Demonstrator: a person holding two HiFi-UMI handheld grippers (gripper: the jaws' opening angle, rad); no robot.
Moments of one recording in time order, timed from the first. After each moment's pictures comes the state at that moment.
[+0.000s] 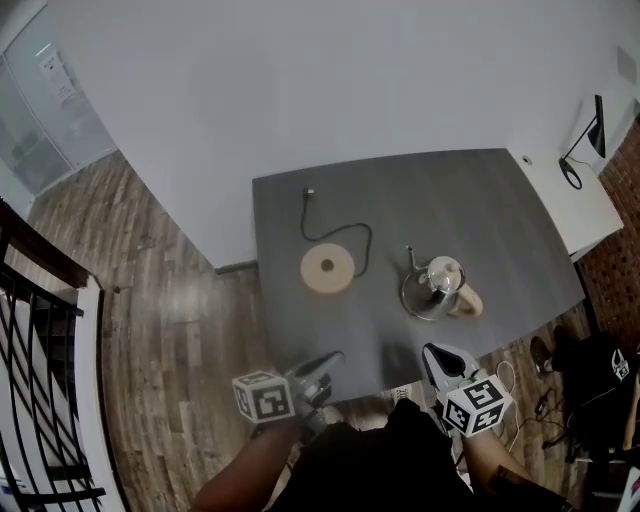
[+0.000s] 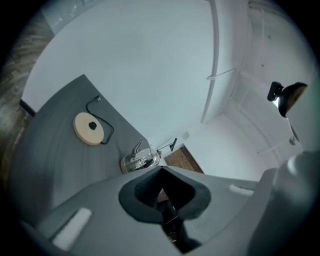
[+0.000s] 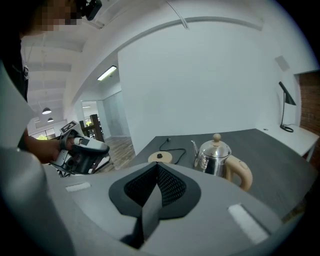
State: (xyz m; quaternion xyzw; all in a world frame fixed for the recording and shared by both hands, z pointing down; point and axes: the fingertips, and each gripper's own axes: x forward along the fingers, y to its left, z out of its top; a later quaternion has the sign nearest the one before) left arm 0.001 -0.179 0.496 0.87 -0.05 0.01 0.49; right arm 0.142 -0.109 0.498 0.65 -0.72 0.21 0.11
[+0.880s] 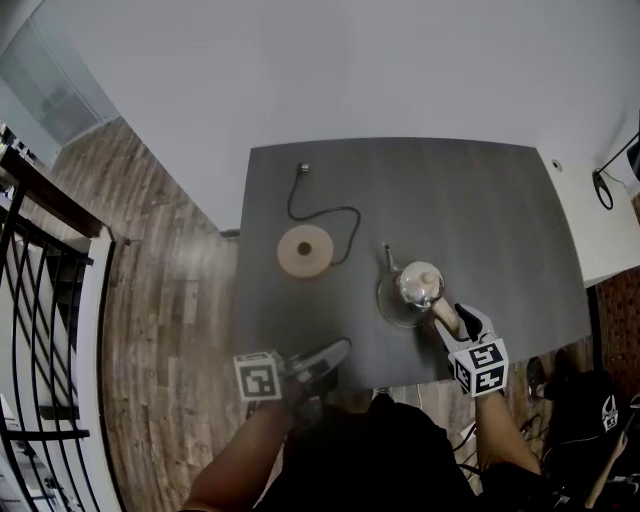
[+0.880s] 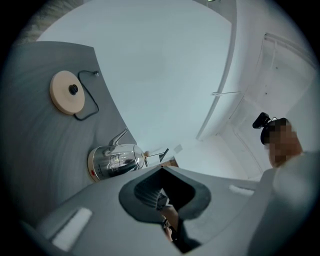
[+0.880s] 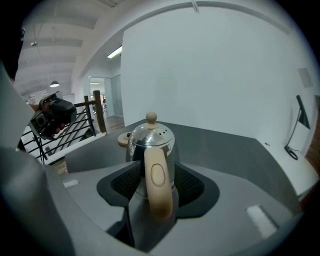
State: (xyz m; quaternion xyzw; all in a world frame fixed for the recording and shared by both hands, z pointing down) left arm 0.123 -0.159 0.503 0.81 -0.03 -0.07 0.59; right arm 0.335 -0.147 0.580 0.61 -0.73 0.18 0.24
